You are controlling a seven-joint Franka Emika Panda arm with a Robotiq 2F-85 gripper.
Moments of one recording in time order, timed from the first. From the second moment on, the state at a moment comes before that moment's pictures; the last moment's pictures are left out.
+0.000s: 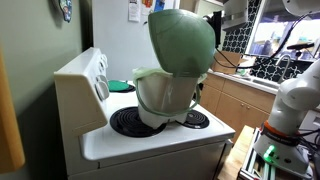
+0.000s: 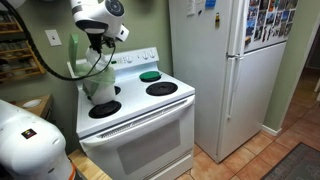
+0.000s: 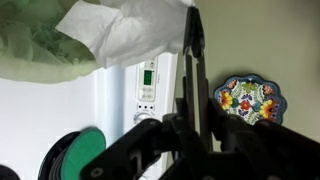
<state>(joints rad) 0.09 -0.51 0.13 -2.34 1.35 2.19 -0.14</state>
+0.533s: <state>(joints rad) 0.09 -0.51 0.13 -2.34 1.35 2.19 -0.14</state>
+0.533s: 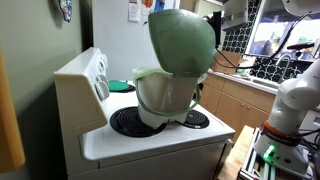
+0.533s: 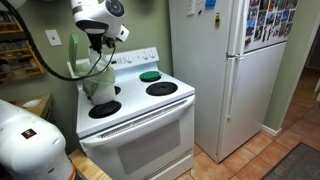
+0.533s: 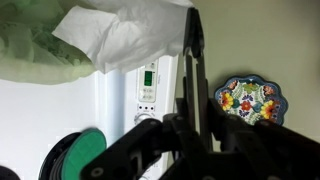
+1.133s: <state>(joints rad) 0.09 -0.51 0.13 -2.34 1.30 2.15 -0.12</state>
